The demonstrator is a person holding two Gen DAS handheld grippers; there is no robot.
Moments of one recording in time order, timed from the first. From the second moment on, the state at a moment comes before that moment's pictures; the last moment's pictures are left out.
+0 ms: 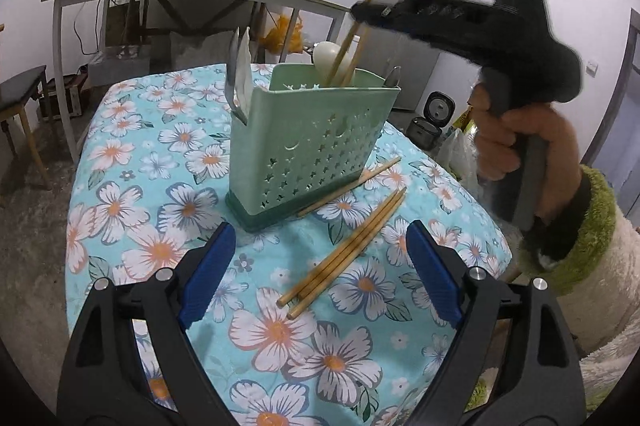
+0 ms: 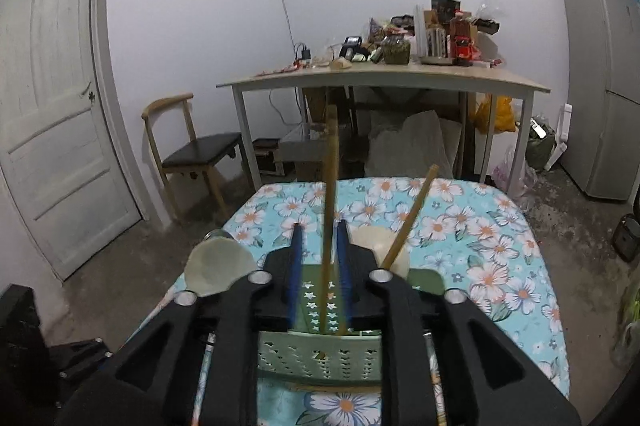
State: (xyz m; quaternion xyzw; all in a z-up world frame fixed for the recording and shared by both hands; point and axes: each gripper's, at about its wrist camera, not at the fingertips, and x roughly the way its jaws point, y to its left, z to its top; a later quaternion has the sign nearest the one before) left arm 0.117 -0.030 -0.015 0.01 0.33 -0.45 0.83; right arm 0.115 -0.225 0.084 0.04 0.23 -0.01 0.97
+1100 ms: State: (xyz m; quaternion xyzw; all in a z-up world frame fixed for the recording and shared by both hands) left arm 0.118 -0.055 -0.037 0.06 0.32 -0.47 0.82; right arm 0.083 -0.422 -0.108 0.57 0.34 -0.11 0.74
